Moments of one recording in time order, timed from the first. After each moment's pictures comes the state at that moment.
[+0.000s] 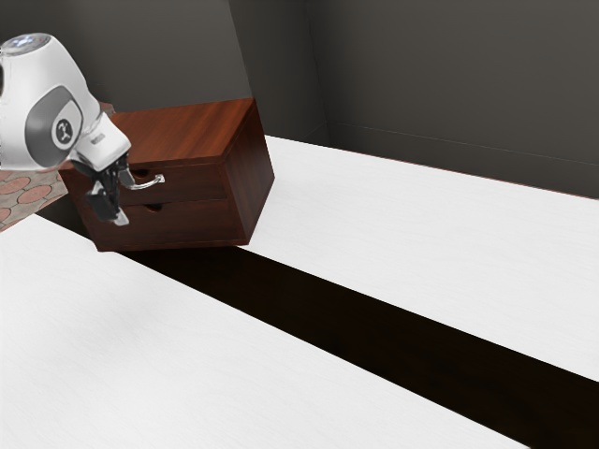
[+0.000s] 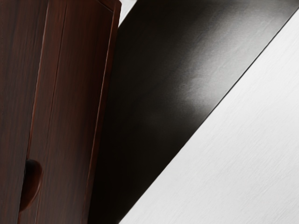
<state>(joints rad) 0.26 0.17 0.27 -1.55 0.03 2.02 1.39</state>
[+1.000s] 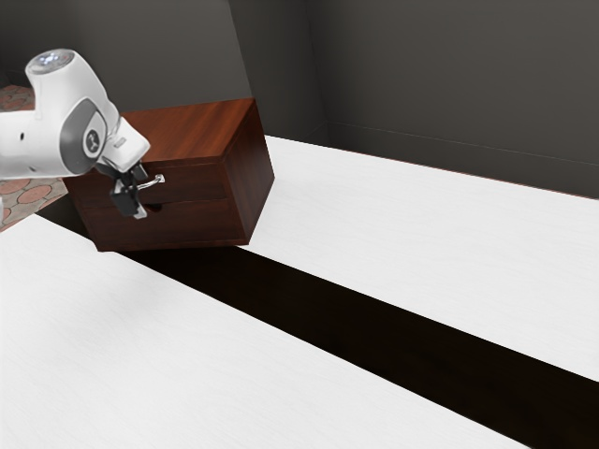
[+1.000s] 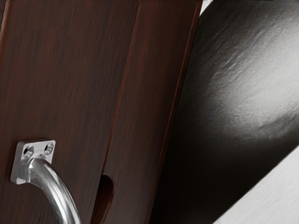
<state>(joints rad) 0.30 0.34 0.27 -1.42 -0.02 2.13 1.36</state>
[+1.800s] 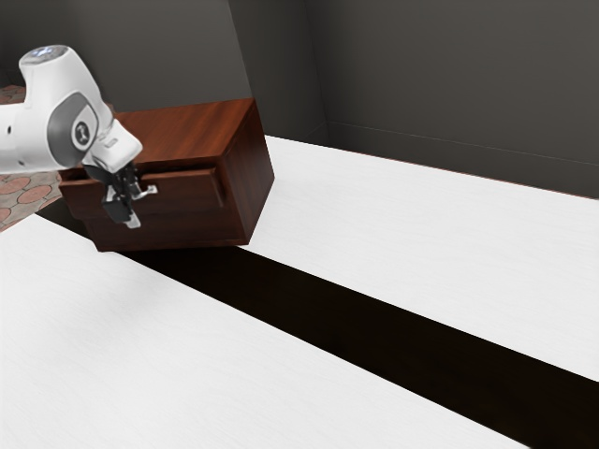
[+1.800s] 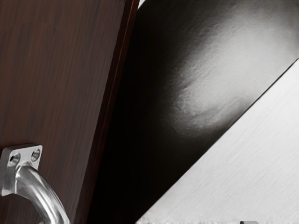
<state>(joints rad) 0.30 0.30 0.27 -1.43 -0.03 1.96 1.37</state>
